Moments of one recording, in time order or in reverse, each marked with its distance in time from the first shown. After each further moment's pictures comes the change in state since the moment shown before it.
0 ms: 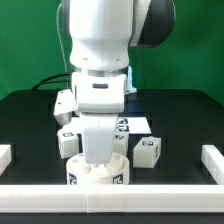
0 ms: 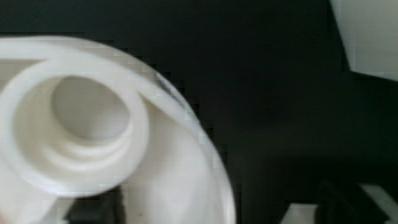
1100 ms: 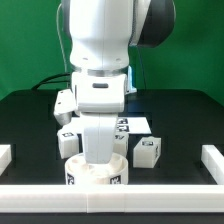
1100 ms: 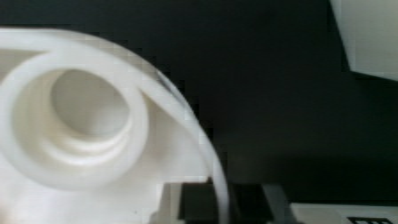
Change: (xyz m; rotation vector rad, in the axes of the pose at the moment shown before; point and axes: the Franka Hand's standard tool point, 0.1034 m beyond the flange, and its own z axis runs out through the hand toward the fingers) arm 0.000 0.000 0.000 -0.001 0.000 0.000
